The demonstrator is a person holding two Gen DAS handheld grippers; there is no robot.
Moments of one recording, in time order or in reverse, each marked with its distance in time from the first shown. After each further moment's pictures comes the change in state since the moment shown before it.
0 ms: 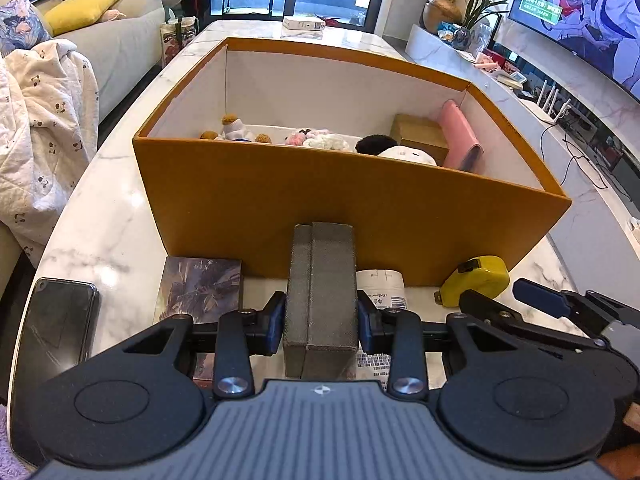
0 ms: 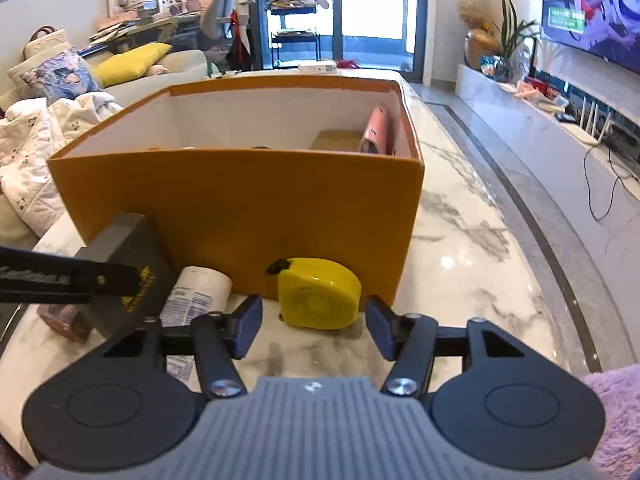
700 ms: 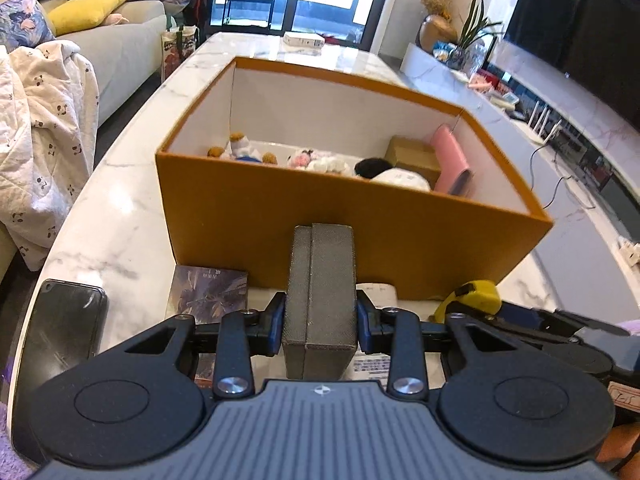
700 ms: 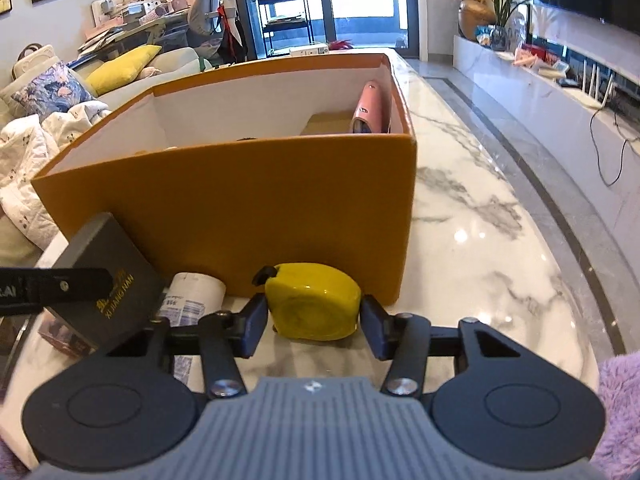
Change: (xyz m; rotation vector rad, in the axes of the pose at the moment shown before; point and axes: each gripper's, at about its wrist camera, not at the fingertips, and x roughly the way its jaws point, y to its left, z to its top) left arm -0.022 0.009 0.001 -0.033 -0.052 -0.045; right arm 0.006 -0.007 0.003 0.084 0.051 0.050
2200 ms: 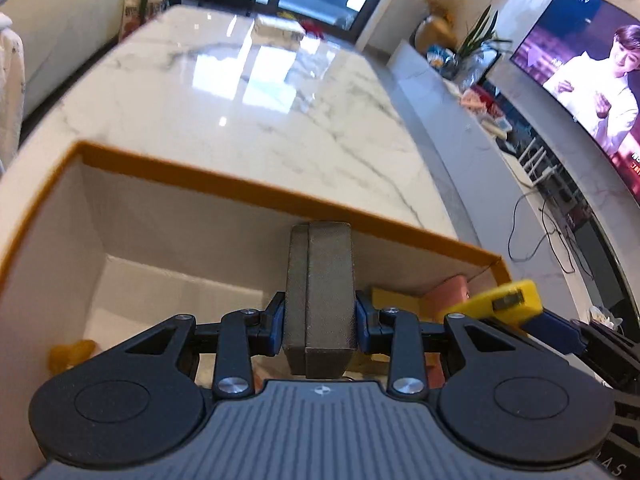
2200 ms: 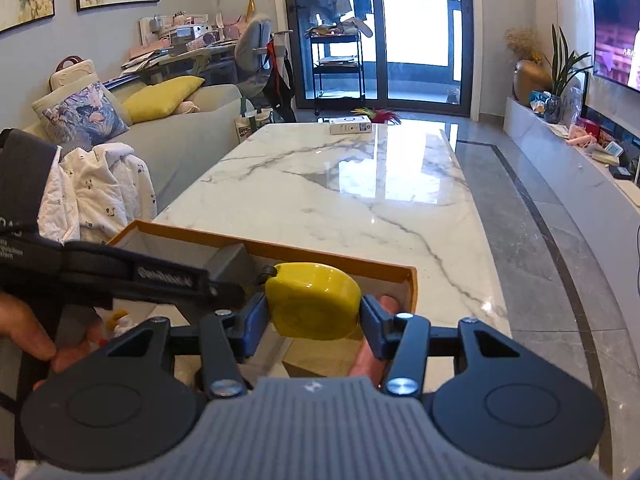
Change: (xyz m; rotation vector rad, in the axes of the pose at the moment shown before) left arm 0.165 -0.019 0.162 -0.127 0.098 -0.146; right arm 0.058 -0.026 0.176 -0.132 -0.115 0.109
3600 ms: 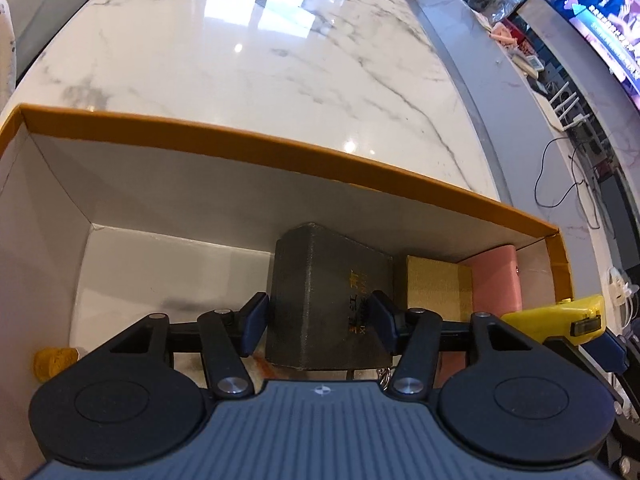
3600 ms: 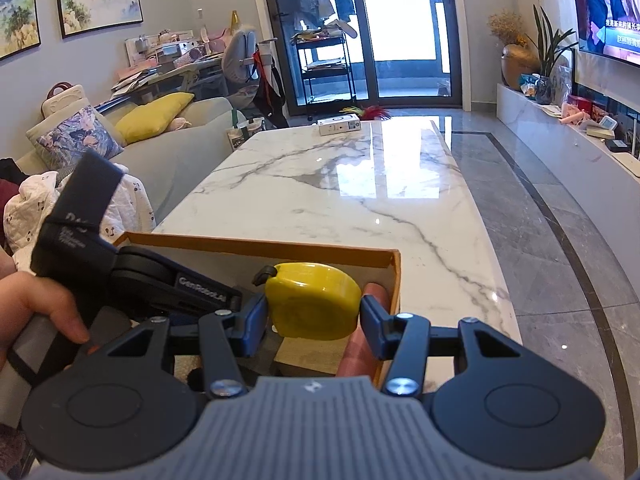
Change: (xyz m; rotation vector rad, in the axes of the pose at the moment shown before) left arm 0.035 0.004 0.016 -0.004 0.242 0.073; right arm 0.001 -0.013 -0.011 0.061 -0.022 0.011
